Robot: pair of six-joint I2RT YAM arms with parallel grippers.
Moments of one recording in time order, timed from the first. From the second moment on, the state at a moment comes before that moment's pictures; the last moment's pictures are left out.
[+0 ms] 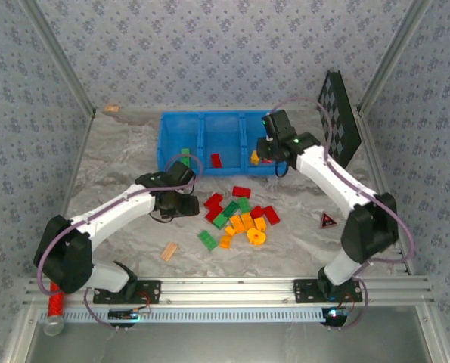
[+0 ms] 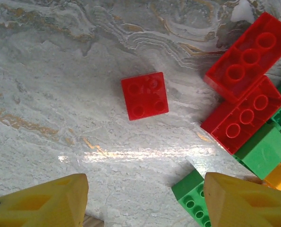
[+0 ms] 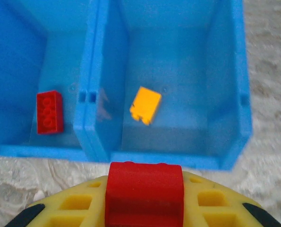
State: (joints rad) left arm -0.66 1.38 0.96 -0.84 -0.02 -0.71; right arm 0.47 1.64 1.45 -0.67 0.16 0.34
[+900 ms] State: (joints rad) left arm -0.68 1.49 0.94 -0.80 -0.05 -0.80; right arm 0.63 2.40 2.22 -0.71 0.07 0.16
